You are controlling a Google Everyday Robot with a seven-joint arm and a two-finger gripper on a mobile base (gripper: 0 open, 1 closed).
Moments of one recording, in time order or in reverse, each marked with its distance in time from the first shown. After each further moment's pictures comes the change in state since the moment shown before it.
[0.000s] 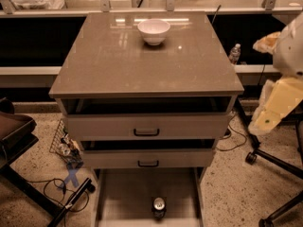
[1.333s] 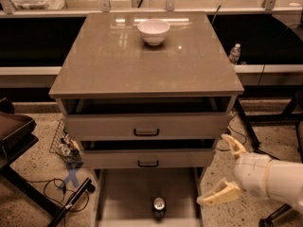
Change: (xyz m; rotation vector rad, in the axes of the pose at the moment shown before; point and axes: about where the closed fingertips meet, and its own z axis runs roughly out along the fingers) arm 0.042 0.110 0.211 0.034 -0.611 0.238
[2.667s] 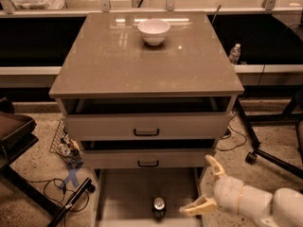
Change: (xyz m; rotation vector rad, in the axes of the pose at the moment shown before) arm 0.076 0.017 0.084 0.015 -0.210 0.109
